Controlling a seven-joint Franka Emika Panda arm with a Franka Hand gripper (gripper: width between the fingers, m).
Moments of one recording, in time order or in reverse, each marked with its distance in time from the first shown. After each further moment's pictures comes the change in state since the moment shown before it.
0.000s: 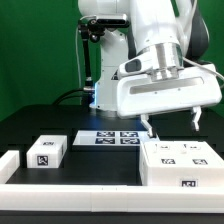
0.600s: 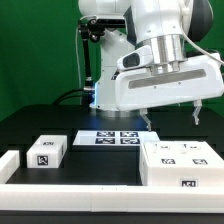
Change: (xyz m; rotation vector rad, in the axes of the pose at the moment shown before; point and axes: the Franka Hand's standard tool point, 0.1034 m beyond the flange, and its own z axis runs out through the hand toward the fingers) arm 0.007 0.001 -0.013 0.006 -0.234 0.143
